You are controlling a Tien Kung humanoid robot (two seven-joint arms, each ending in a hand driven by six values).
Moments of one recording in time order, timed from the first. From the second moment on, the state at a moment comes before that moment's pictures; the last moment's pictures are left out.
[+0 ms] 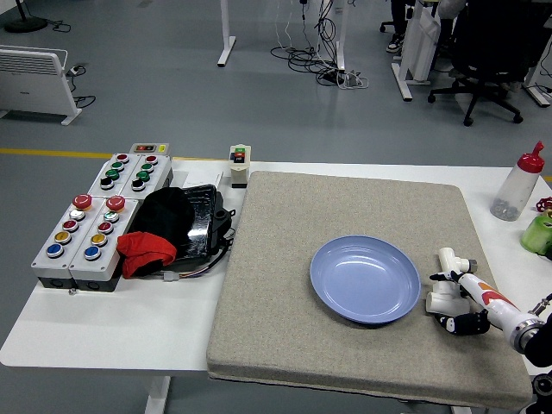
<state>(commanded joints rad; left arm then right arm) -0.10 0.08 -0.04 -0.28 -0.32 0.18 -0.04 0.34 -0.15 1.41 1.20 -2.02 0.25 -0.13</state>
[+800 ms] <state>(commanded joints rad) -0.10 0.08 -0.03 -0.28 -0.32 0.18 -0.04 0.38 -0.15 1.32 1.32 -1.97 0.20 -0.12</state>
